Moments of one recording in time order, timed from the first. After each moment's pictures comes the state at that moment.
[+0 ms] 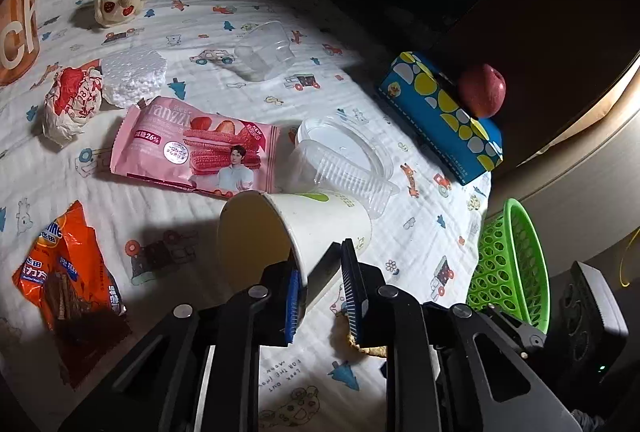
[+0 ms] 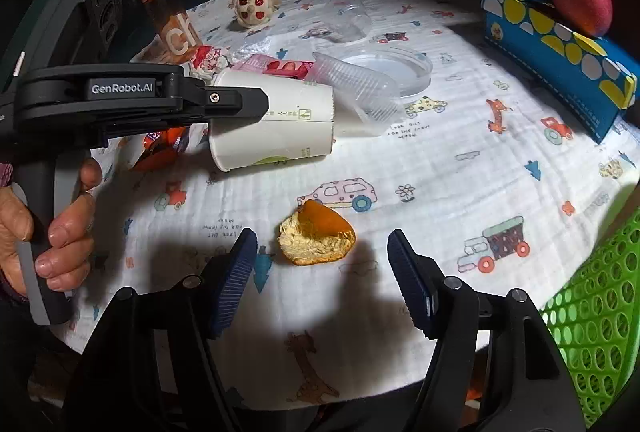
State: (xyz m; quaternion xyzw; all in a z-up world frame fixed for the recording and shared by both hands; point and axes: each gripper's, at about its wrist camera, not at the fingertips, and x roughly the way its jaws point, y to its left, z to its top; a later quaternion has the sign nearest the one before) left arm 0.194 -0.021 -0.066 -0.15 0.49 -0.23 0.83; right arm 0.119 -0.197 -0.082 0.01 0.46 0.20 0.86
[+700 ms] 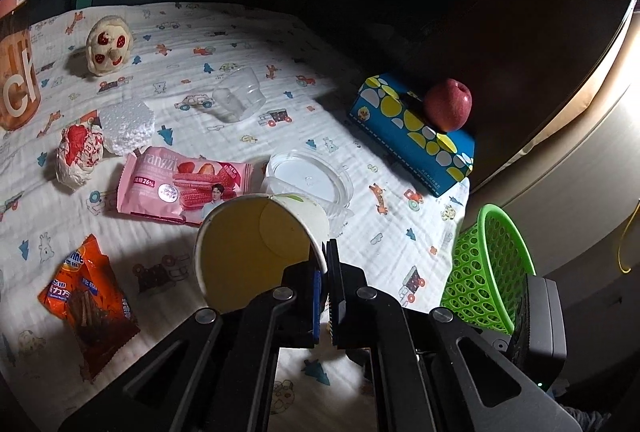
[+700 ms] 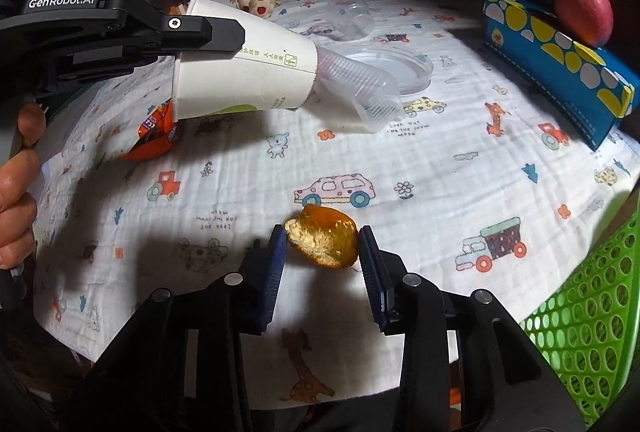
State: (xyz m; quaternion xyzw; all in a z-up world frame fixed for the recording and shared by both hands) left arm 0.178 -0.028 -0.016 -0.13 0.45 -0.25 0.85; right arm 0.112 -0.200 -0.080 -0.01 0.45 0.19 0.87
